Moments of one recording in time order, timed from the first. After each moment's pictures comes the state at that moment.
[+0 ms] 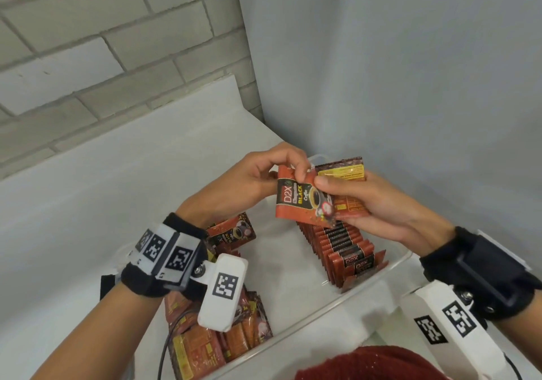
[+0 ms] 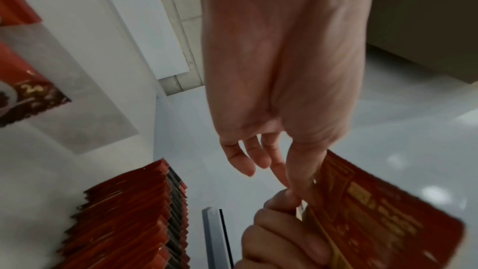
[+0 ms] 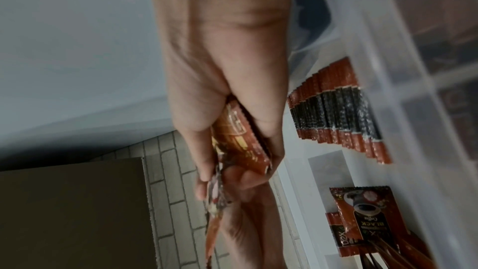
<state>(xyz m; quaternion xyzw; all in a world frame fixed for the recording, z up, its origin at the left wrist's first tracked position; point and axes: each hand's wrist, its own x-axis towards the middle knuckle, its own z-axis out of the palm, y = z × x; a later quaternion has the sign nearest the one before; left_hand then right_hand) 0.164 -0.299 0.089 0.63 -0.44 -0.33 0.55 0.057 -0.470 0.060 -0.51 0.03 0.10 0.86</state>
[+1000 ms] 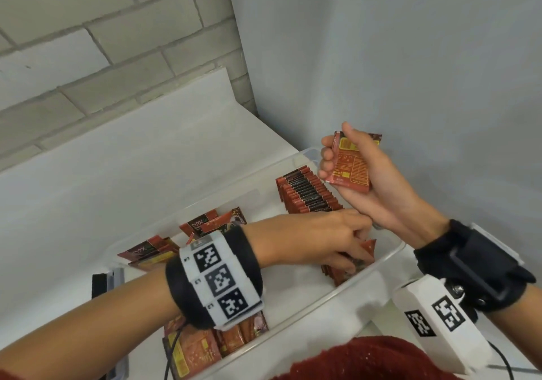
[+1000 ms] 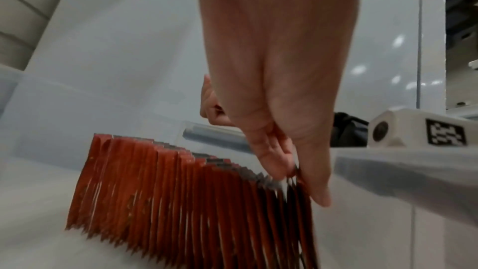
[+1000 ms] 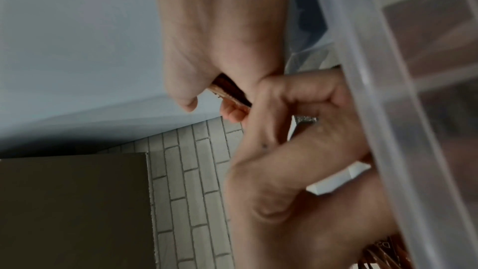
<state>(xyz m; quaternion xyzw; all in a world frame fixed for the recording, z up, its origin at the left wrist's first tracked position) 0.109 -0.350 0.047 0.59 -0.78 -0.16 0.15 0.065 -0.471 0.060 -0.39 0.12 -0.07 0.91</state>
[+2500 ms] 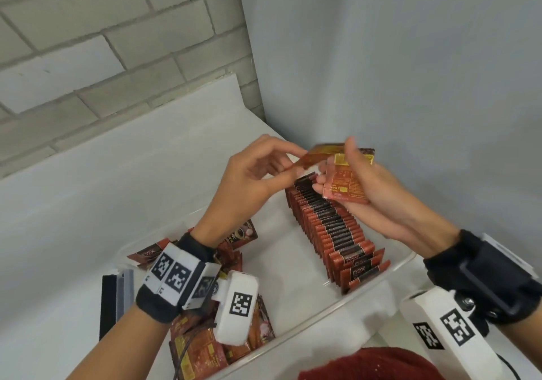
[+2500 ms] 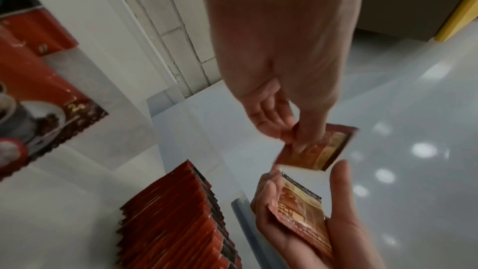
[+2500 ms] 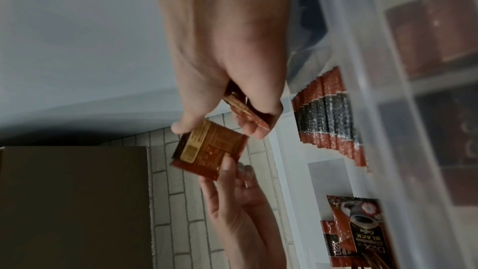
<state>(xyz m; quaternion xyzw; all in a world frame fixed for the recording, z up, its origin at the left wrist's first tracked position) 0.155 -0.301 0.071 0.71 -0.41 -0.07 0.57 0.064 -0.469 0.058 -0.48 0.10 -0.02 0.87</state>
